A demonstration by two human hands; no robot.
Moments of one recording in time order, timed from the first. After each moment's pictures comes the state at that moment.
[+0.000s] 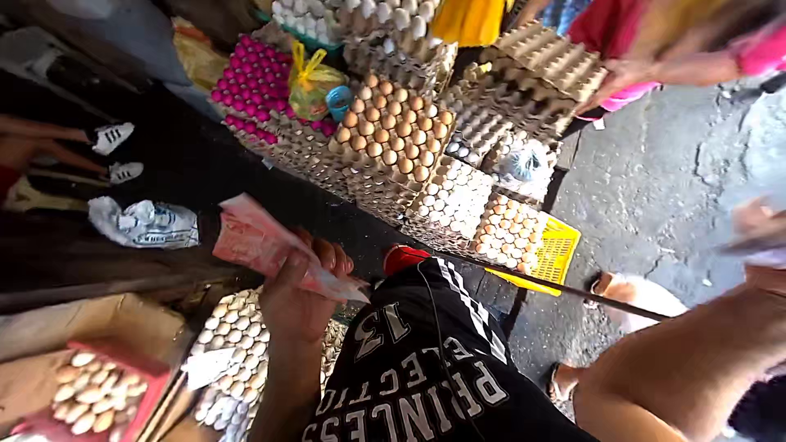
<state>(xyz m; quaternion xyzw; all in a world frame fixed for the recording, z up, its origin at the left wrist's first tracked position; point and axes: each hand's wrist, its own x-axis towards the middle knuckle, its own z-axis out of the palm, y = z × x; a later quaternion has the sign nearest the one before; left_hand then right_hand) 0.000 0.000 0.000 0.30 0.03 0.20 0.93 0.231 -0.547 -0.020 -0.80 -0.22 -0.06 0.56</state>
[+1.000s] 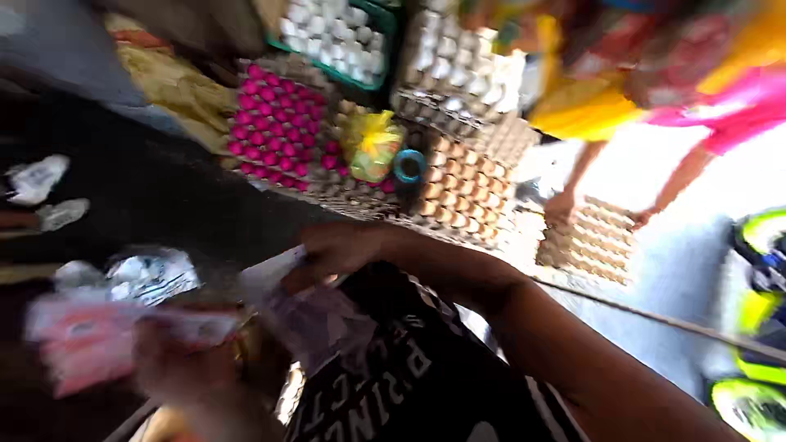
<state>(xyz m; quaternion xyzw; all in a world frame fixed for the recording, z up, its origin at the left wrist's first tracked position) 0.051 0.489 -0.013 0.36 0.28 0.36 0.82 0.292 0.310 0.022 -0.55 -0.48 0.49 0.48</state>
